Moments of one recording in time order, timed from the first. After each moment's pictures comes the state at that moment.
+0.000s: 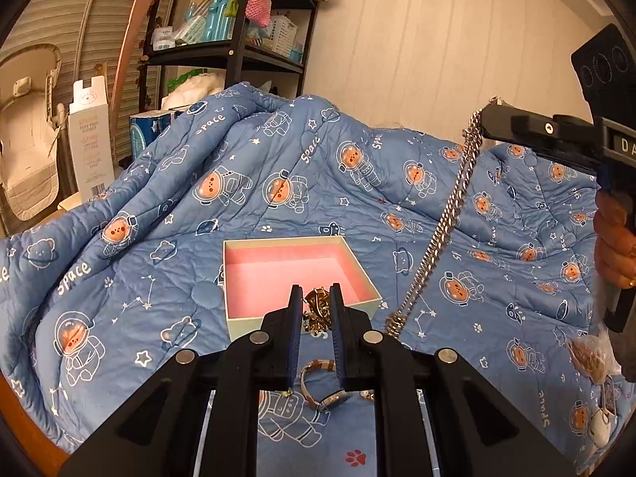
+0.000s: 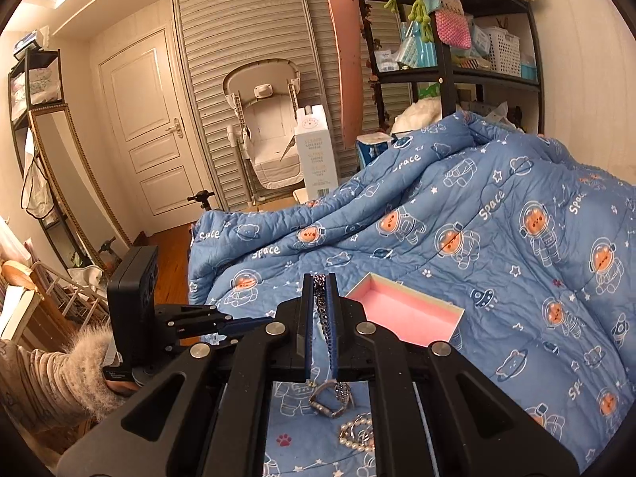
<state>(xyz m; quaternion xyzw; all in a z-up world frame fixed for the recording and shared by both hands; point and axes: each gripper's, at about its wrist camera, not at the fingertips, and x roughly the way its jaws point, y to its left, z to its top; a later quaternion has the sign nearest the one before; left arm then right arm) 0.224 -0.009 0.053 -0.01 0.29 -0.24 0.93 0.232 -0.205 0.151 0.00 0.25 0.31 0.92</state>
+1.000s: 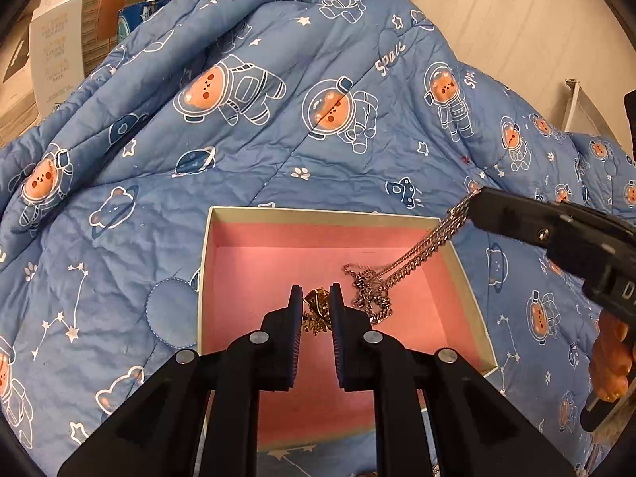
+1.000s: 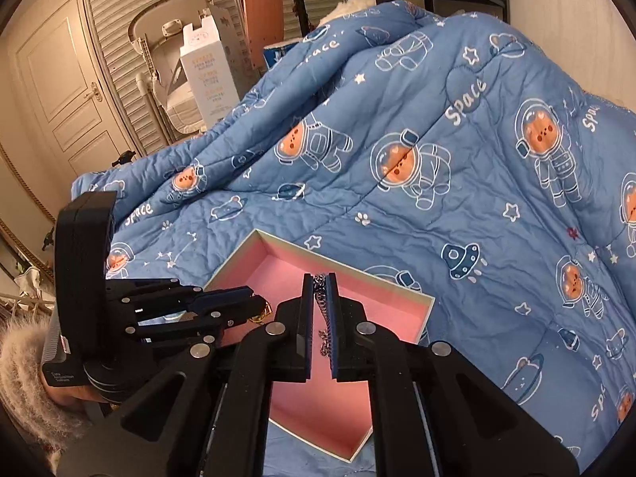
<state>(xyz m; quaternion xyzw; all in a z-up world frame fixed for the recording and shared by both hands) 0.410 -0.049 -0.049 -0.04 0.44 -0.18 0.88 0.417 -0.197 0.003 0.00 0.39 0.20 0.90</state>
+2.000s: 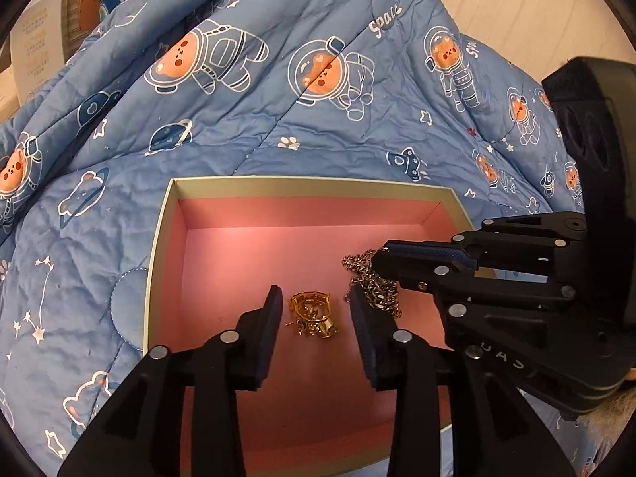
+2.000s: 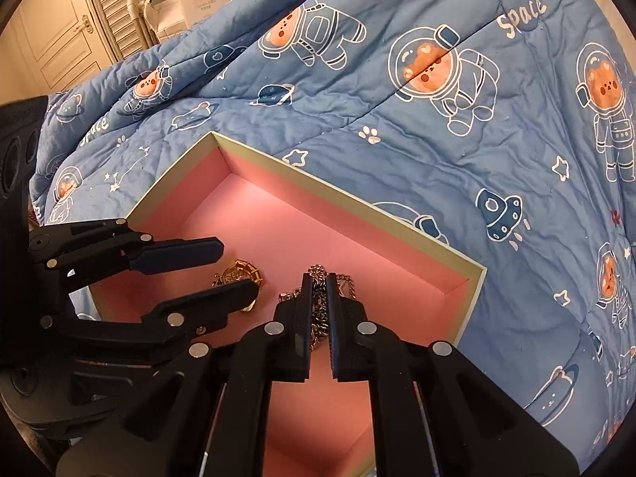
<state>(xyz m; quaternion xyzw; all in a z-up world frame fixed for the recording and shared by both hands) 0.416 -0.068 -0.077 -0.02 0.46 -0.19 0.87 0.459 -0.174 -0.076 -0.08 0.48 0.21 0.85</state>
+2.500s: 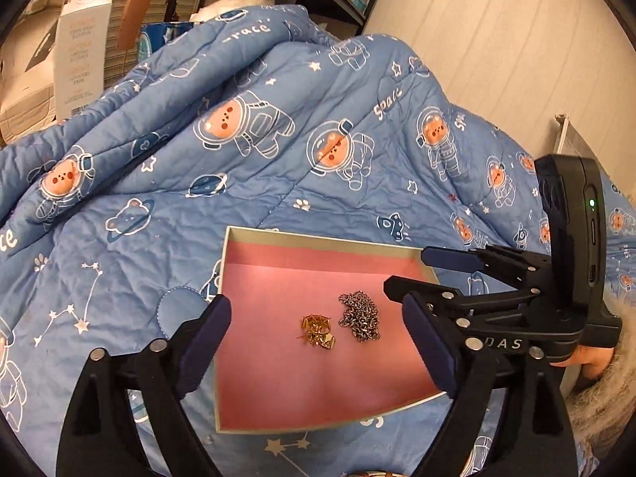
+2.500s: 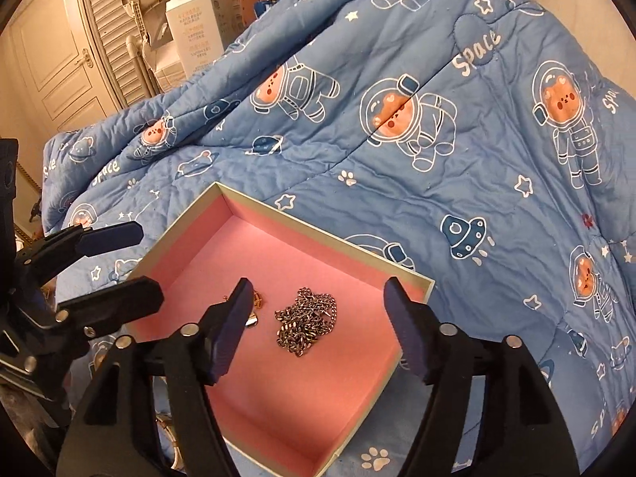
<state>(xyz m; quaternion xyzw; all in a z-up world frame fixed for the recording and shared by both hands) 0.380 -0.026 -0.026 -0.09 0.37 -0.19 0.90 0.437 -0.199 -0.038 -0.04 0.42 0.20 0.88</state>
